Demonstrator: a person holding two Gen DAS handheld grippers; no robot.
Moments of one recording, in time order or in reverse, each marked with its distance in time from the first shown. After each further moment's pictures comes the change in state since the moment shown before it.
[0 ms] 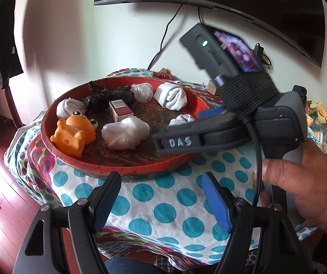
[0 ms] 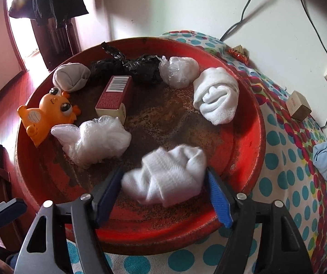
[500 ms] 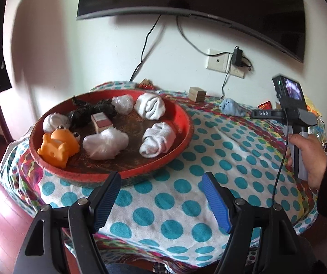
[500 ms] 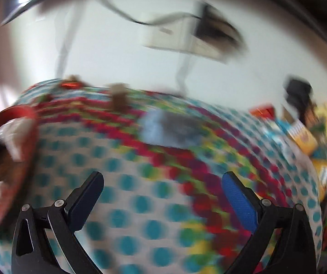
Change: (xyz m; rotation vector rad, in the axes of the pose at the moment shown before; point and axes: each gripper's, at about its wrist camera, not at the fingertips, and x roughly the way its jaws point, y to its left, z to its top) left arm -0.011 -0.023 -0.005 0.084 -0.084 -0.070; right arm -0.058 -0.256 -0.095 0.577 -0.083 -0.508
